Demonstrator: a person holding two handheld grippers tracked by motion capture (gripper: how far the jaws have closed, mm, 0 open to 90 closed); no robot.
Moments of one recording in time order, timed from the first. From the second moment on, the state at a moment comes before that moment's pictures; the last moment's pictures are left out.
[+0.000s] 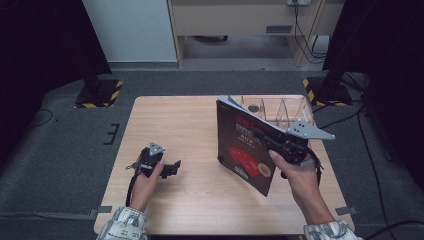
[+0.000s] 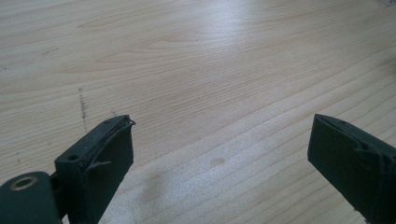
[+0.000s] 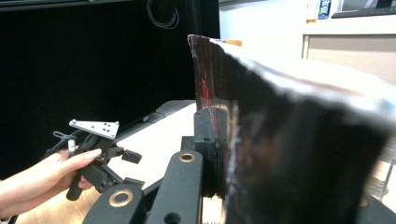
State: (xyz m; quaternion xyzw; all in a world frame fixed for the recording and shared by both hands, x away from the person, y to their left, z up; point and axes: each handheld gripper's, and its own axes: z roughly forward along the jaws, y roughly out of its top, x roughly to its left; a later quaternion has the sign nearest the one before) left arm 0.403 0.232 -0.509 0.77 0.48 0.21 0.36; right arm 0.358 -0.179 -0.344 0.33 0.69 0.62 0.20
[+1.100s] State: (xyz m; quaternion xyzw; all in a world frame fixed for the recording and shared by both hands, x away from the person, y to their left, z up) left arm 0.403 0.231 -0.510 0.77 0.48 0.20 0.36; right arm 0.346 -0.221 -0.342 0.36 0.67 0.61 0.22
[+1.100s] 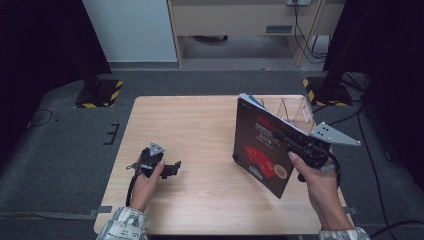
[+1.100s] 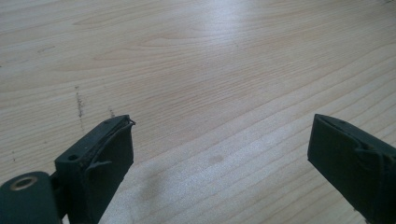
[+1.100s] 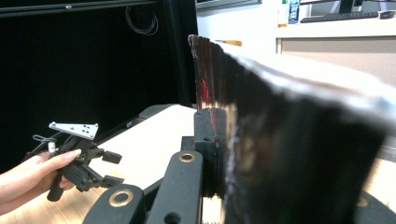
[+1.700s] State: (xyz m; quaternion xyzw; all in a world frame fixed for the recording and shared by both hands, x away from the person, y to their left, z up) left arm 0.403 0.231 -0.511 0.77 0.48 0.20 0.36; right arm 0.343 -0.247 -0.339 0.38 0.66 0.61 0.24
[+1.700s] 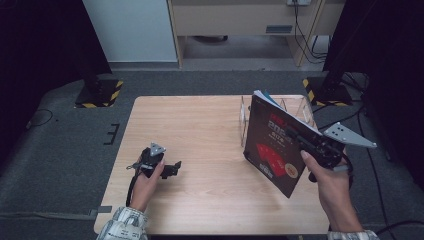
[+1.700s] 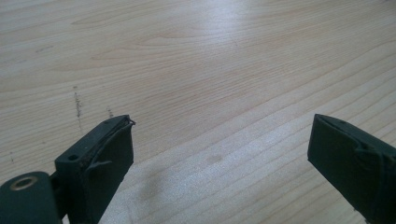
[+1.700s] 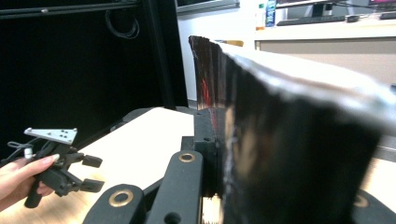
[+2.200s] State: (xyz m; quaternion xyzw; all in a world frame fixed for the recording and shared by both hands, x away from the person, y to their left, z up) left arm 0.403 0.230 -0.511 0.78 0.48 0.20 0.36; right arm 0.351 -0.252 -0.333 0.41 0.64 0.59 0.27
